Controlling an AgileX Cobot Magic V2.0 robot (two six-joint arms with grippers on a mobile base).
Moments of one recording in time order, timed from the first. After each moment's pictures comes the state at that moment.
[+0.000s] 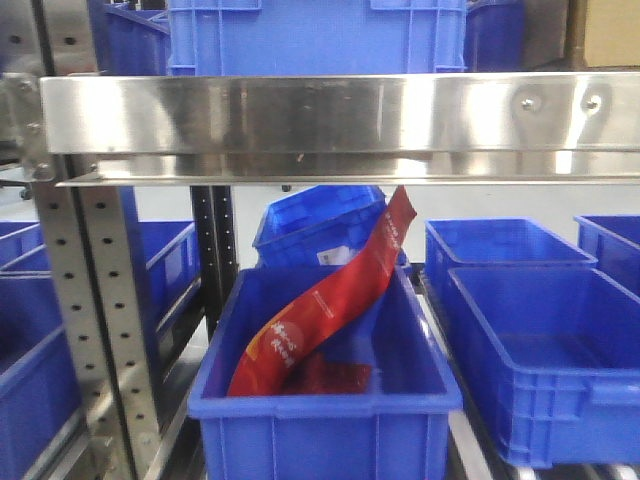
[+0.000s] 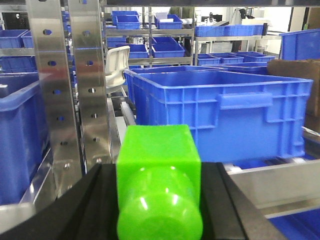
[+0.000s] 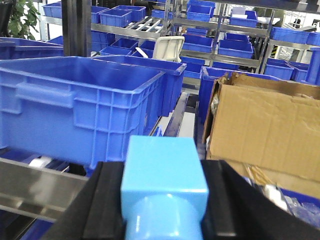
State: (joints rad) left arm -0.22 0.54 -0.62 0.02 0.15 0.02; right arm 0.17 0.57 -0.77 0.16 0.32 -0.22
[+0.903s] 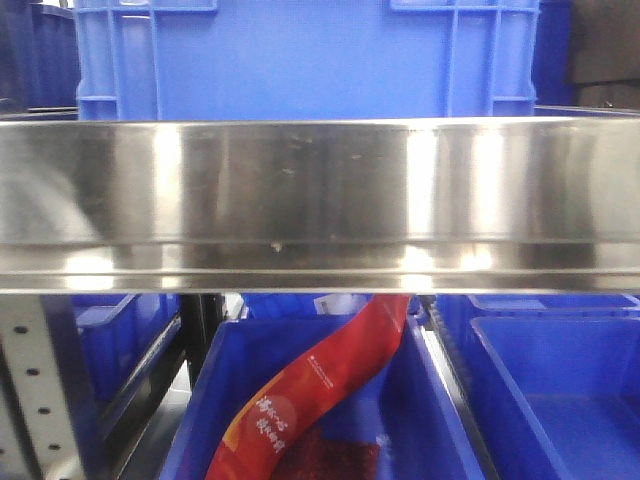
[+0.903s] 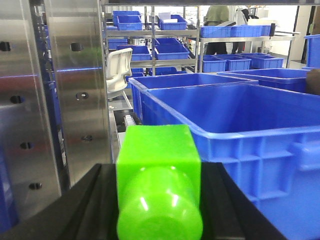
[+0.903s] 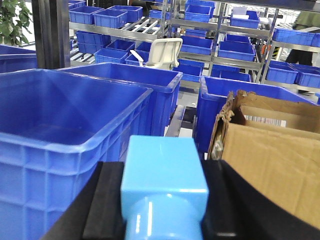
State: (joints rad) left arm -0.22 0.54 -0.62 0.02 0.15 0.02; right arm 0.17 0.57 -0.77 0.16 0.32 -0.22
